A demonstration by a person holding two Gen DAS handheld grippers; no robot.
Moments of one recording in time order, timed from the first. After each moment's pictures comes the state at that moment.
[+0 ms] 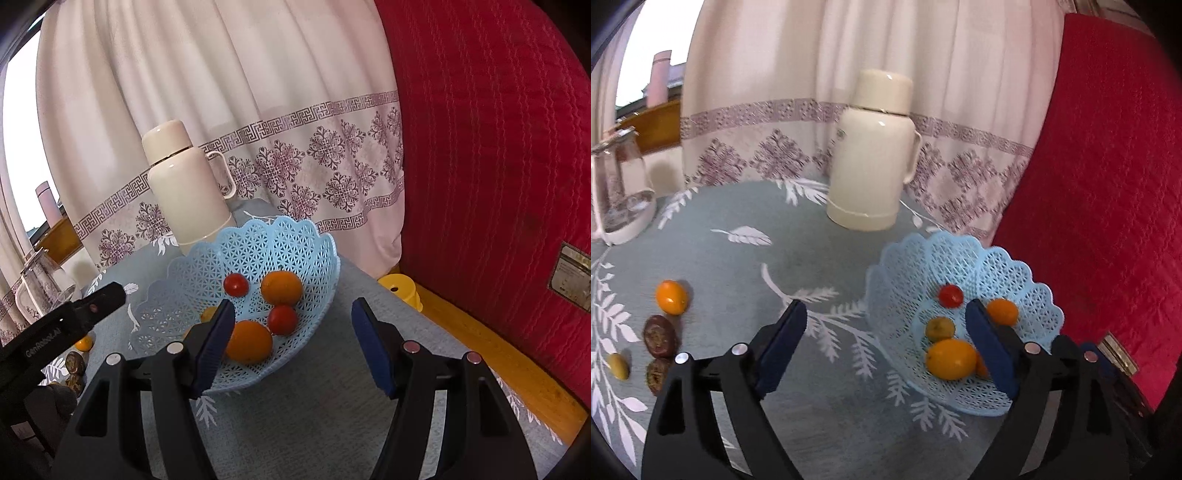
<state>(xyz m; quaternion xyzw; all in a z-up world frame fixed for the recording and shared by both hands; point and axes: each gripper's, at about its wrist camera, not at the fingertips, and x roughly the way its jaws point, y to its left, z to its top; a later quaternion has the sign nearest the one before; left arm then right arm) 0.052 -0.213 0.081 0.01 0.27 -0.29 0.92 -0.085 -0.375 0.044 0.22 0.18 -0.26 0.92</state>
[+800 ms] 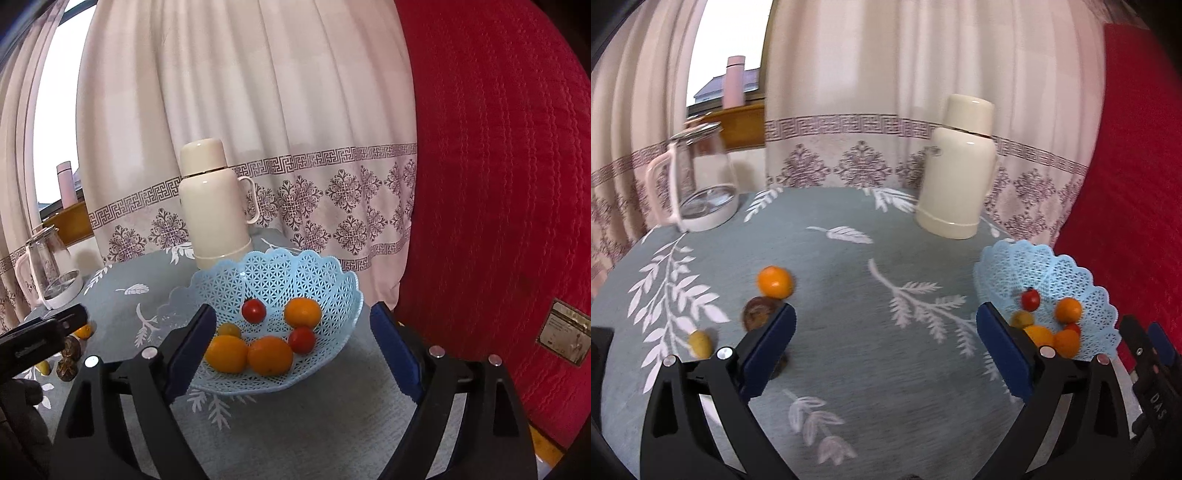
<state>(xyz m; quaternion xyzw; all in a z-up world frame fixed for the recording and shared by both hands) 0.047 -0.131 0.079 0.00 0.26 -0.18 0.95 -0.094 -0.337 0.063 0.13 0.14 -0.26 0.95</state>
